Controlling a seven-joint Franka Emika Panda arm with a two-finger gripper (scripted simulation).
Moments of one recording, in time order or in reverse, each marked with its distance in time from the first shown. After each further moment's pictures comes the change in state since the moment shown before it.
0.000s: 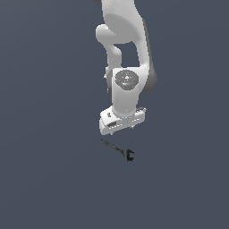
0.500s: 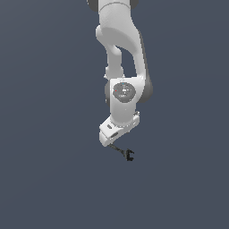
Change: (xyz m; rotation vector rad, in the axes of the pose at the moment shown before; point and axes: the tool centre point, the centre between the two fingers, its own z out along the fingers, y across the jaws) arm 0.013 0.014 0.032 -0.008 0.002 -0.278
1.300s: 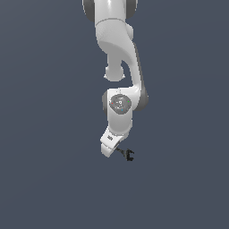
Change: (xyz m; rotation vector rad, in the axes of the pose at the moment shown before) arm 0.008 0.016 0.036 -0.004 0.008 -0.299
